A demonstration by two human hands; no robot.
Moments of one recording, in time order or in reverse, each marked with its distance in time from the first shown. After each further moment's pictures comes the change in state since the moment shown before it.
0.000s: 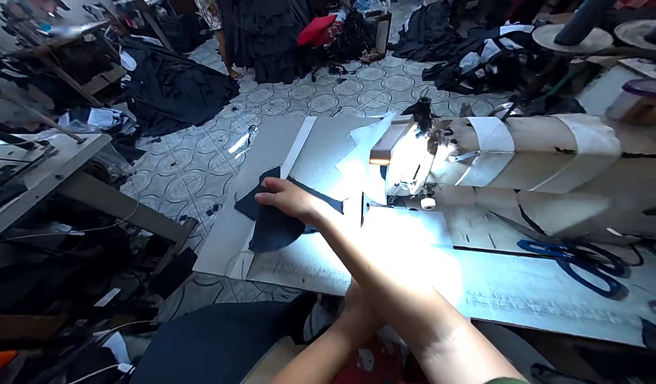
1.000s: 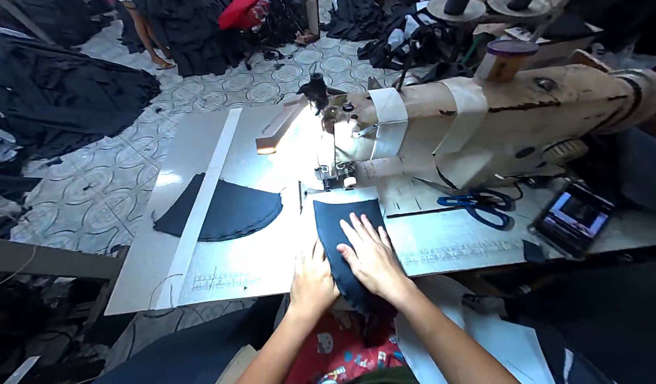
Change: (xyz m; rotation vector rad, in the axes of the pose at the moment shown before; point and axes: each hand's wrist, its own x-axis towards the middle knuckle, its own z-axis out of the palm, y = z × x) left_hand 0.020 -0.008 0.018 0.146 0.295 0.146; right_hand -0.251 0.086 -0.042 -0.784 0.495 0.459
